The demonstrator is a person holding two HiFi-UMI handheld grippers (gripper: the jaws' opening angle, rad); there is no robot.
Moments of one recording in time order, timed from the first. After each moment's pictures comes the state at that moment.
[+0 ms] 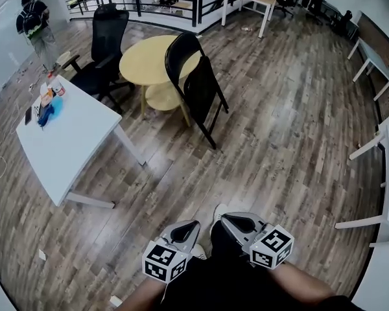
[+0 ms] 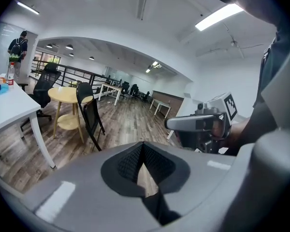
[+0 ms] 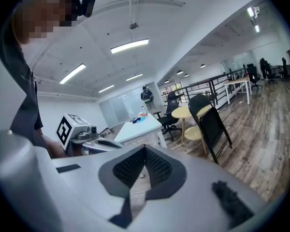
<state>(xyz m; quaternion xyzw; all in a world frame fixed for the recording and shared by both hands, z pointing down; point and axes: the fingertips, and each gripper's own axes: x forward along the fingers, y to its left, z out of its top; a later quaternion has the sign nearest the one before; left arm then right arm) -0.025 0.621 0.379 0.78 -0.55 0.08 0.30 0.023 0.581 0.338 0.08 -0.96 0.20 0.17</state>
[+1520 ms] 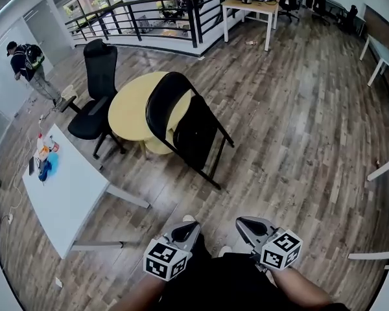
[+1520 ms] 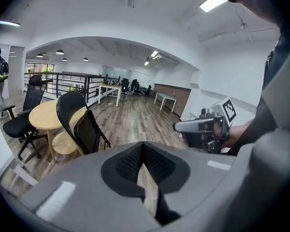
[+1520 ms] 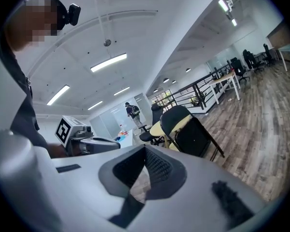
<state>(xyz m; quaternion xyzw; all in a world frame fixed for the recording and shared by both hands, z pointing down) -0.060 0.308 0.366 0.77 -0.56 0.15 0.27 0.039 0.254 0.352 0.12 -0.95 0.26 0.10</state>
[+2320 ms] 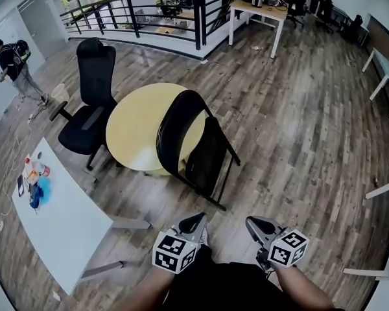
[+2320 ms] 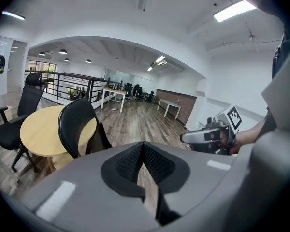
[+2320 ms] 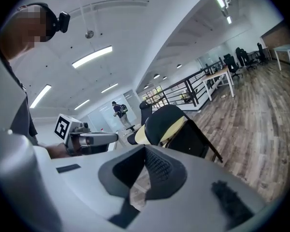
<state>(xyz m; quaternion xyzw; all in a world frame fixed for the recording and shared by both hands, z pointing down) -0.238 0.130 0.376 0.77 -0.56 0.12 0.27 -0.115 0.091 0.379 0.17 -0.93 0.29 0.13</state>
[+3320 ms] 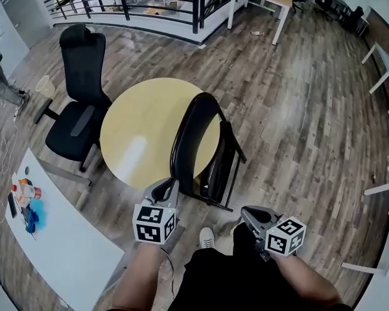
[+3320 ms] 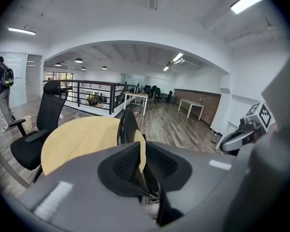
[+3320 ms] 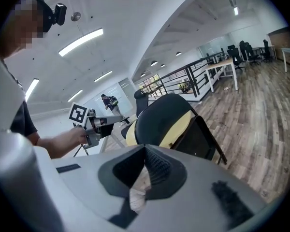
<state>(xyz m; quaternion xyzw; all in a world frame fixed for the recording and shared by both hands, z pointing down) -0.501 -0.006 0.415 0.70 -0.65 0.14 0.25 -0.284 -0.003 0.424 0.17 -0.92 0.30 0.21</state>
